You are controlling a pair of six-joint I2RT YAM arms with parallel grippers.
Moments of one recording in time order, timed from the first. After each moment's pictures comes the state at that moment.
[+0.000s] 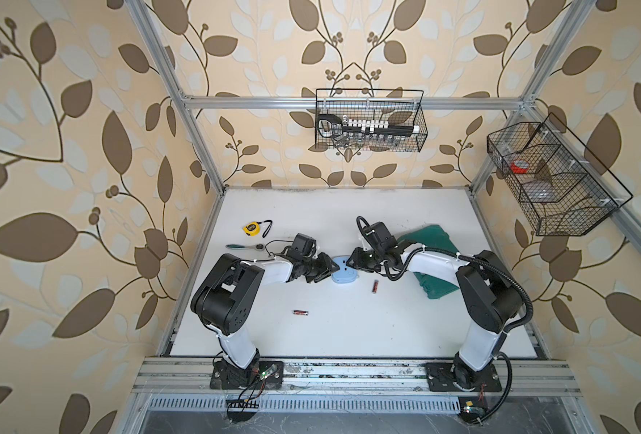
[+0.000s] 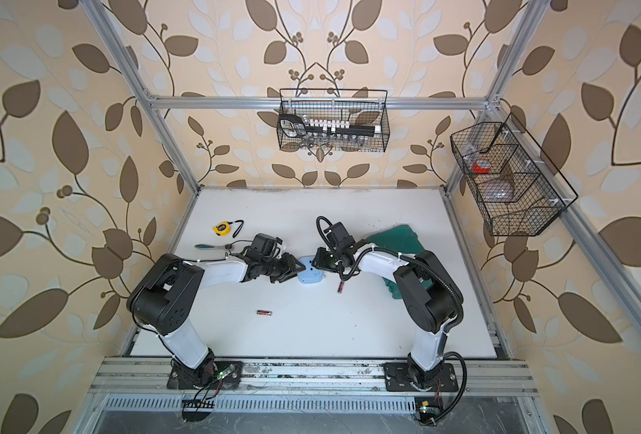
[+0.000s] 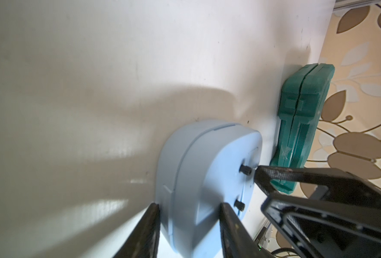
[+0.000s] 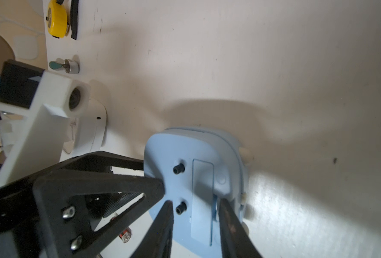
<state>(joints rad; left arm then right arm) -0.42 1.73 0.81 0.03 0.52 -0.89 0.58 1.82 1.12 -0.25 -0.27 0.71</state>
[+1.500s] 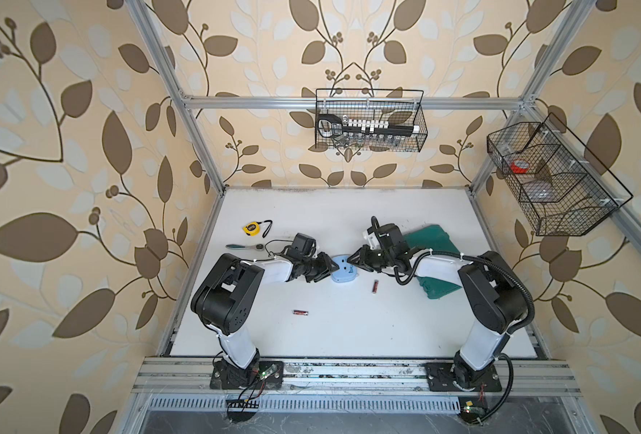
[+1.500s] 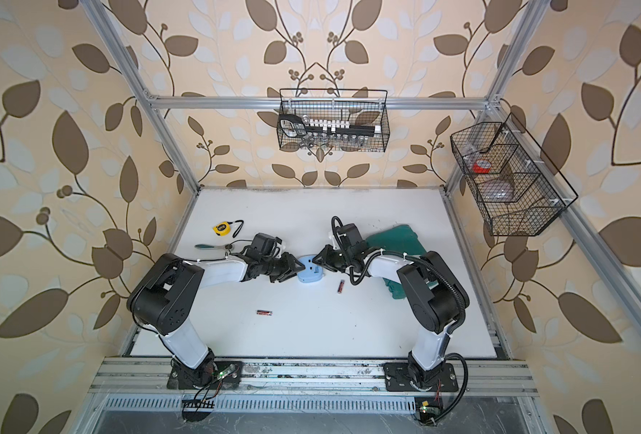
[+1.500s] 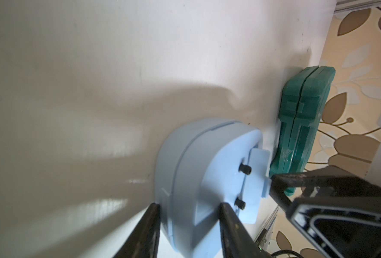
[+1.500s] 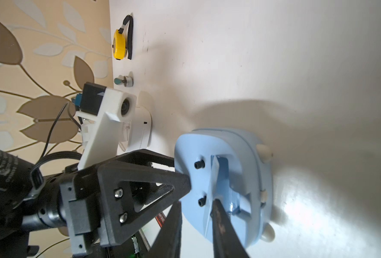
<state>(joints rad) -0.42 1.73 0.81 0.02 0.52 -0.89 0.50 1.79 0.96 0.07 -0.50 0.85</state>
